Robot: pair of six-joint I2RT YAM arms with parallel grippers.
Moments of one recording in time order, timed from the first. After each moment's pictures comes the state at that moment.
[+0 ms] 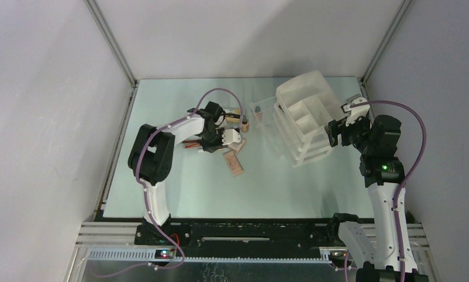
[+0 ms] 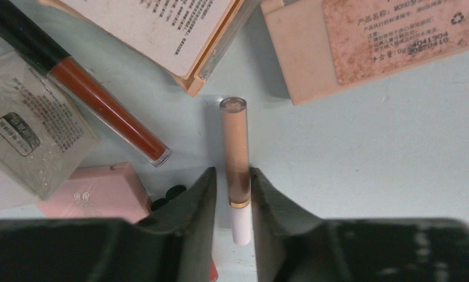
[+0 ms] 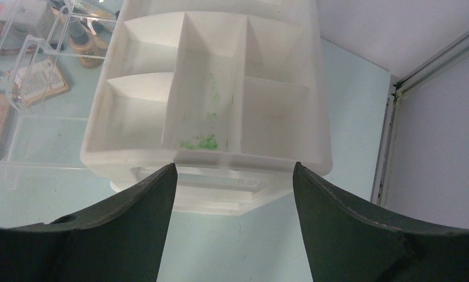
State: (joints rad) left arm -0.43 1.95 1.35 -0.76 0.20 1.08; right arm -0.12 0.81 0.93 -0.43 -0.42 -0.37
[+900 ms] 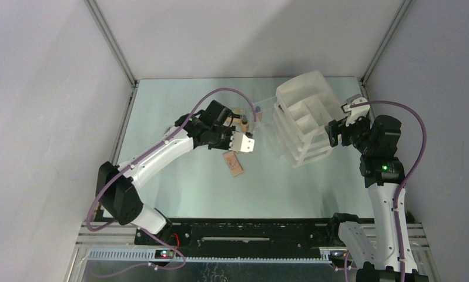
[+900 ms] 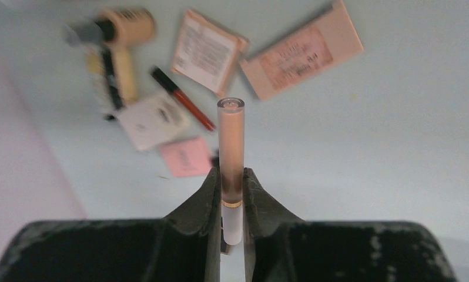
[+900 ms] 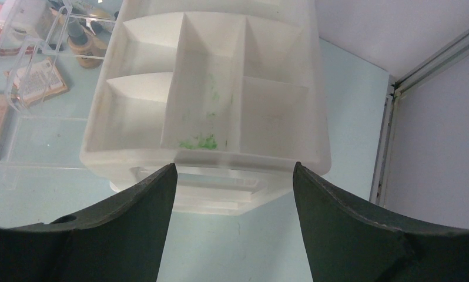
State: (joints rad) left arm -0.68 1.50 1.33 -0.84 0.12 1.13; right arm -0.12 0.81 0.93 -0.43 -0.41 -0.37
